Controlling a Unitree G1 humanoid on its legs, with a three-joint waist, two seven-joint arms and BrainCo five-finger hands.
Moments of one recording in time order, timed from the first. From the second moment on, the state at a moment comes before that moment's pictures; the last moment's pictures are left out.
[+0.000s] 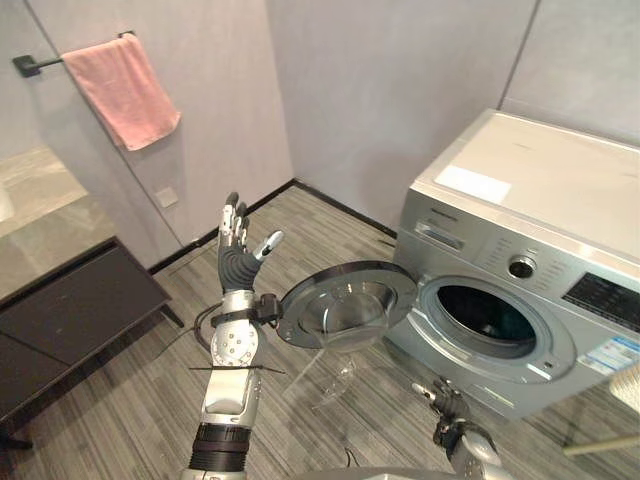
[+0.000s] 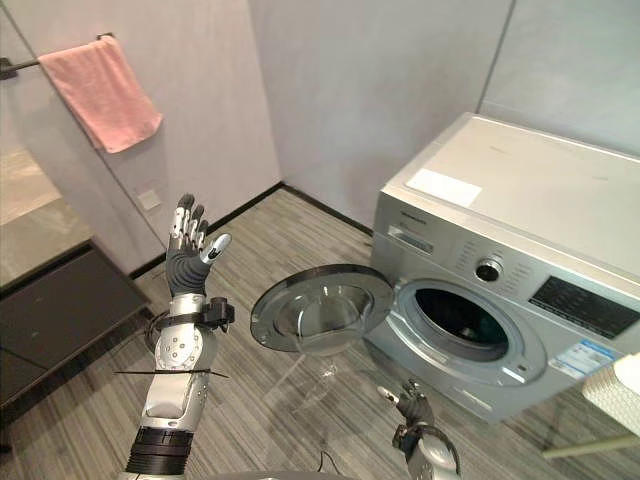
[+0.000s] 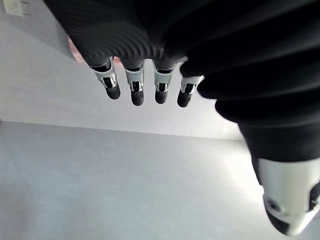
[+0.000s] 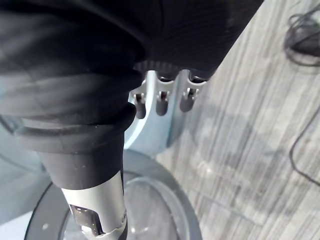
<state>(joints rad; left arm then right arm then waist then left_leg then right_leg) -0.05 0.01 0.00 -0.02 -0.07 -0.22 0.22 0.13 -0.09 -0.07 0.84 0.39 -0.13 0.00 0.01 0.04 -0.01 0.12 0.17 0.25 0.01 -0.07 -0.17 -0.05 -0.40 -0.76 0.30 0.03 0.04</state>
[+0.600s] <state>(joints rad) -0.09 0.01 0.29 0.05 -0.07 -0.16 0.36 0.33 -0.07 -0.20 0.80 0.42 -0.11 0.05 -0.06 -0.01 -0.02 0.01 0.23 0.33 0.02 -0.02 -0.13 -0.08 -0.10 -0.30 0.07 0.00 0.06</state>
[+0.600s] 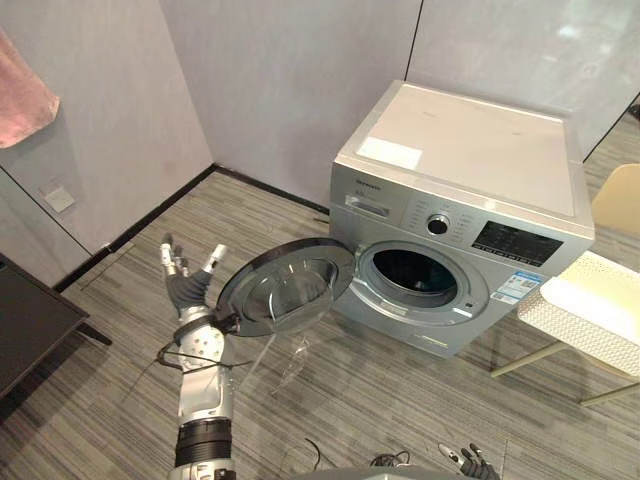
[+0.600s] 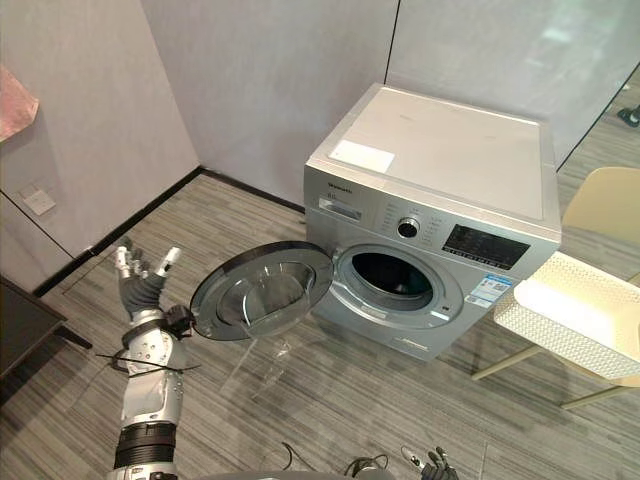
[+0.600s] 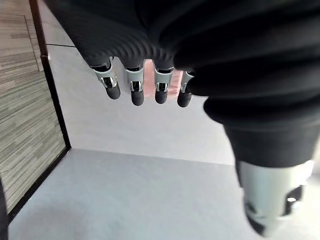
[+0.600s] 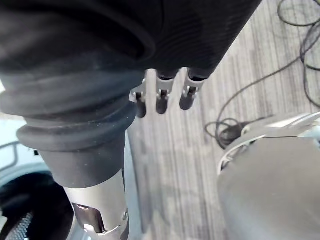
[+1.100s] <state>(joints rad) -0.56 0.44 0.42 0.24 0.01 -0.16 0.52 0.32 -0.09 -0.10 0.63 0.42 -0.13 0.09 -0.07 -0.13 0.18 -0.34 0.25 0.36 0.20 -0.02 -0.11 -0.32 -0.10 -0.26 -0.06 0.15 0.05</state>
